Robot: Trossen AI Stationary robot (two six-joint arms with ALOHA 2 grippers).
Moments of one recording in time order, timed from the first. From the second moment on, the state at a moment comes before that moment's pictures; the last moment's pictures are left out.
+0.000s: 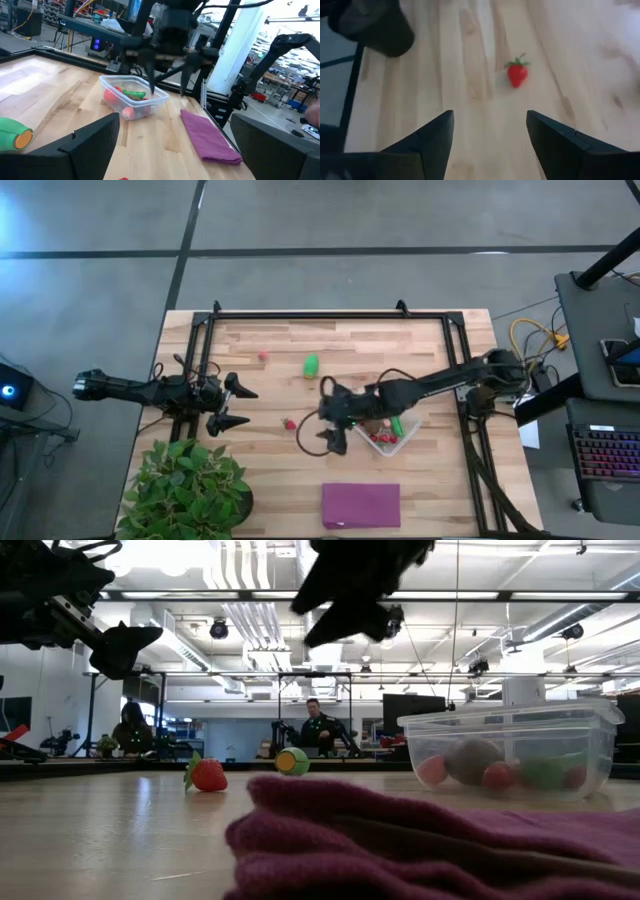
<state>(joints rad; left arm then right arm) -0.15 0.17 0.00 0.15 -0.01 -0.33 0.17 1.78 1.34 -0.34 0.03 0.35</state>
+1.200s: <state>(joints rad) -0.15 0.17 0.00 0.15 -0.01 -0.33 0.14 2.37 1.95 -0.58 0.10 0.13</state>
